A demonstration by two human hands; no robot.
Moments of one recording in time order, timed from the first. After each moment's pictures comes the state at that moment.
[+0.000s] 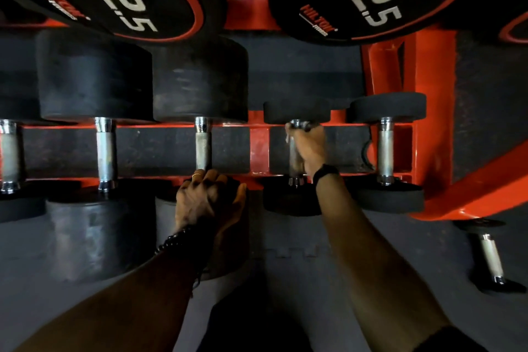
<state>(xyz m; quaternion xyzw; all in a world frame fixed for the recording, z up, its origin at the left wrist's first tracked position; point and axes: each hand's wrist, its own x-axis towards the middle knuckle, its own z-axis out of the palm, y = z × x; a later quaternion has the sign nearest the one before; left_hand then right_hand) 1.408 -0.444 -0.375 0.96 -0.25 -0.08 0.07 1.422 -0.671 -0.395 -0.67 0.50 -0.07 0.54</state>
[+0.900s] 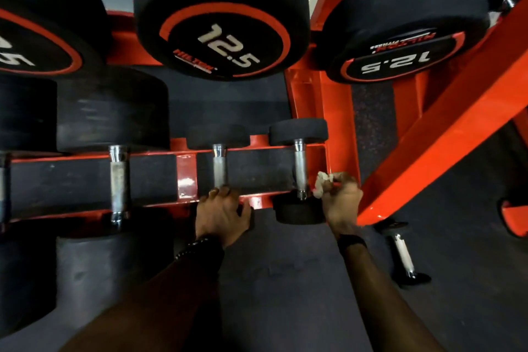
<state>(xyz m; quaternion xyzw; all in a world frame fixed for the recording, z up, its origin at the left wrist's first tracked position) 1.352 -0.597 -0.397 0.93 -0.30 -0.13 0.15 1.245 -0.806 -0.366 -0.78 0.50 -0.20 0.32</state>
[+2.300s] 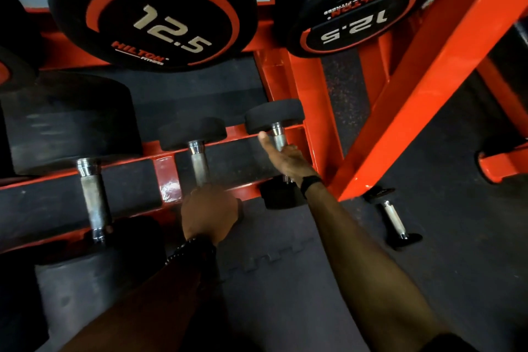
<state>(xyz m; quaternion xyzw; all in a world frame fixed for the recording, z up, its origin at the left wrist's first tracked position) 1.350 -0.598 -0.404 0.93 -0.29 -0.12 0.16 1.309 -0.793 -0.339 -0.70 0.53 0.15 0.46</state>
